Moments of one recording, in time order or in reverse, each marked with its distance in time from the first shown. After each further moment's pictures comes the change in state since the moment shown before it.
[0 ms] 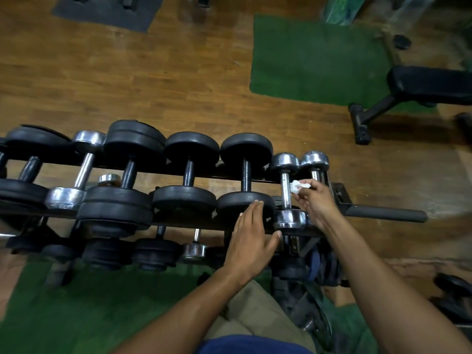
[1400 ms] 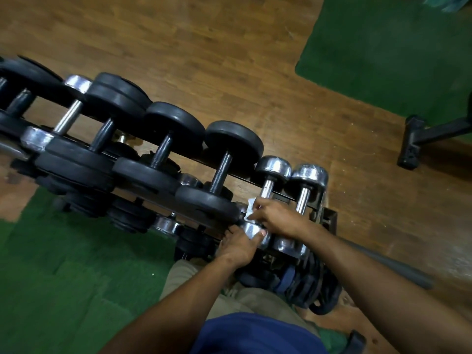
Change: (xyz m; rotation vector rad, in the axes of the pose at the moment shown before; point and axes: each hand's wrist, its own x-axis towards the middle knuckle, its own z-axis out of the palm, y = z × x) left_hand 0.103 0.036 0.134 -0.263 -0.155 -0.970; right_hand 0.115 0.004 -0.032 -1.529 -1.136 -0.938
